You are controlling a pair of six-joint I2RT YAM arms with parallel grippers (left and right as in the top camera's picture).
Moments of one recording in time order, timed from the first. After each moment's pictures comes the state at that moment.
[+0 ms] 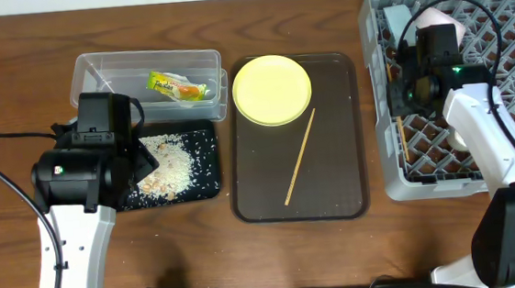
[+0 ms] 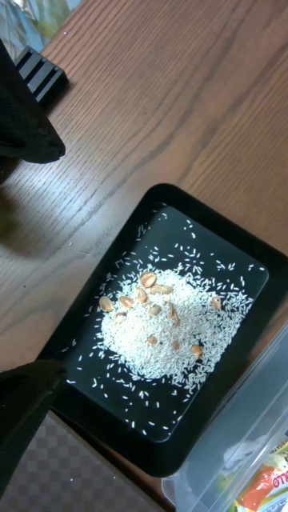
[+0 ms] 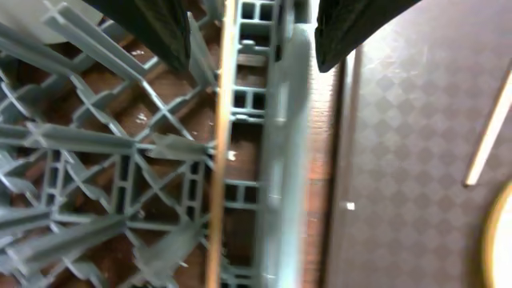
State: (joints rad) left arm -0.07 1.21 1.31 -1.36 -0.32 -0.66; right arm 0.04 1.67 1.26 -0.74 -0.02 -0.04
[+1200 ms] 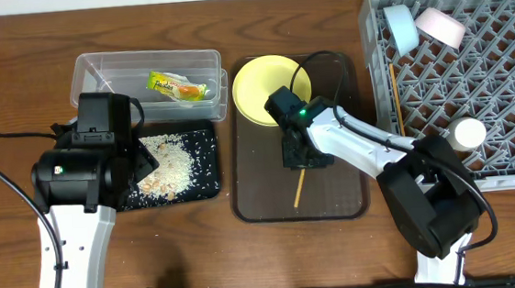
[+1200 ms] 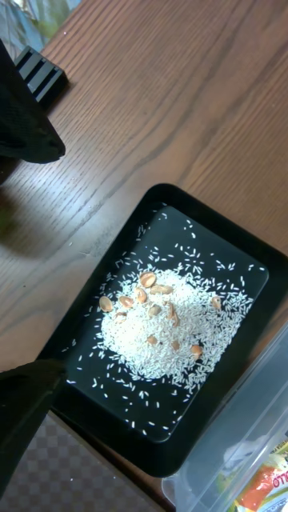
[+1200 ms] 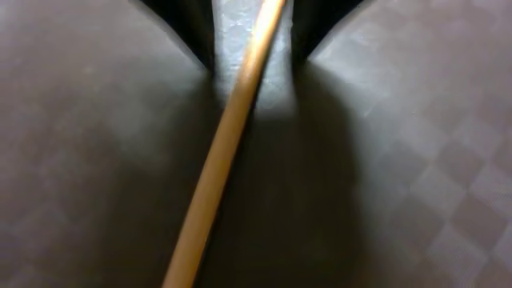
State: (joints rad) left arm -0.07 1.21 1.31 -1.36 -0.32 -0.66; right arm 0.62 2.00 1.32 -0.84 0.06 0.68
